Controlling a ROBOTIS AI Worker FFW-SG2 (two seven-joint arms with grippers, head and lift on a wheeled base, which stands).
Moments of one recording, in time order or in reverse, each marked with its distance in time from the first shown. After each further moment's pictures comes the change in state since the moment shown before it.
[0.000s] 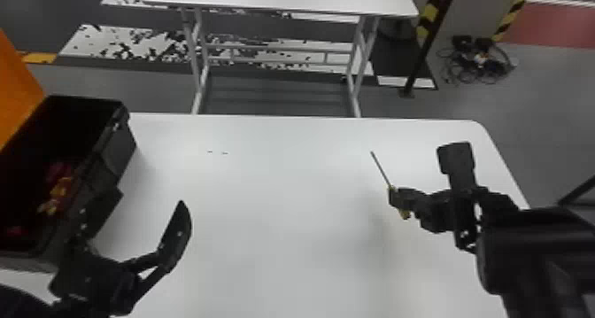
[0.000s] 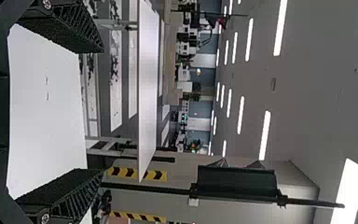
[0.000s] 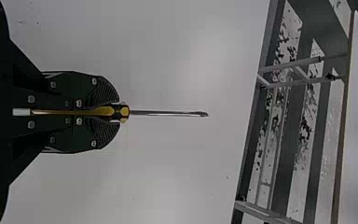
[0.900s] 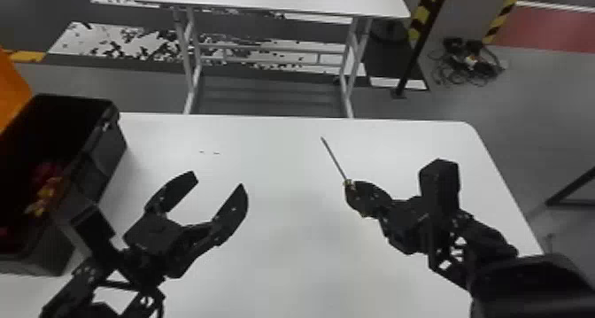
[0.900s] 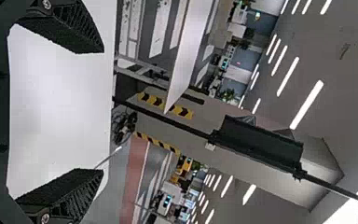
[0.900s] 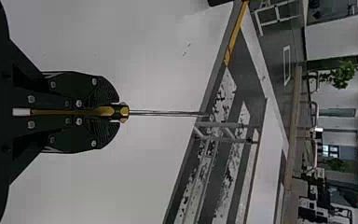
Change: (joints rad) left arm -0.205 -0.011 -0.089 -0.027 0.185 0.470 -0.139; right arm 0.253 0.000 0.069 -0.242 -0.096 -0.330 0.024
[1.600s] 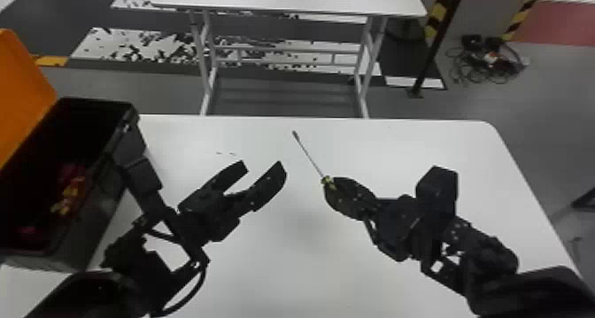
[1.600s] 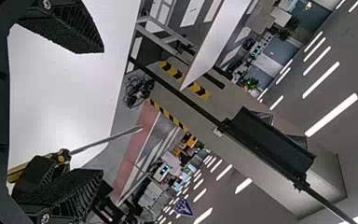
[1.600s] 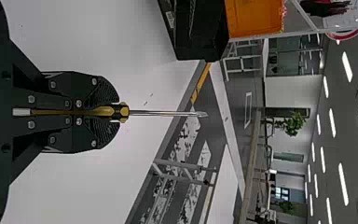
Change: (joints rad) left arm -0.200 -0.012 -0.004 0.107 0.243 0.260 0.004; right arm 0.030 -0.007 0.086 -0.002 -0.019 -0.192 0.051
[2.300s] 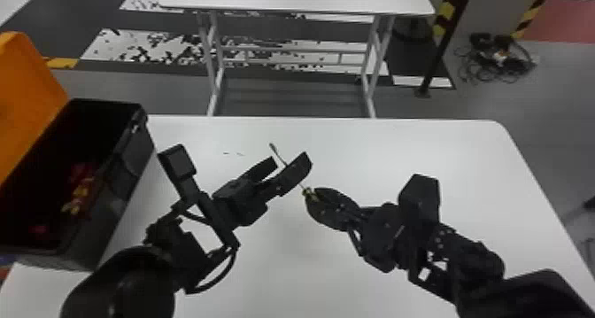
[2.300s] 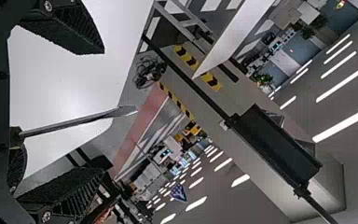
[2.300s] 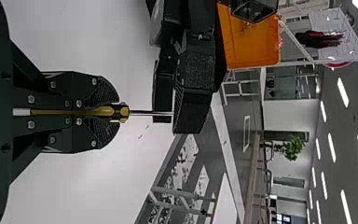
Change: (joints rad) left arm -0.127 -0.015 -0.052 0.151 0.106 0.037 0.021; right arm 0.001 -0.001 0.083 -0.001 0.014 -0.001 0.022
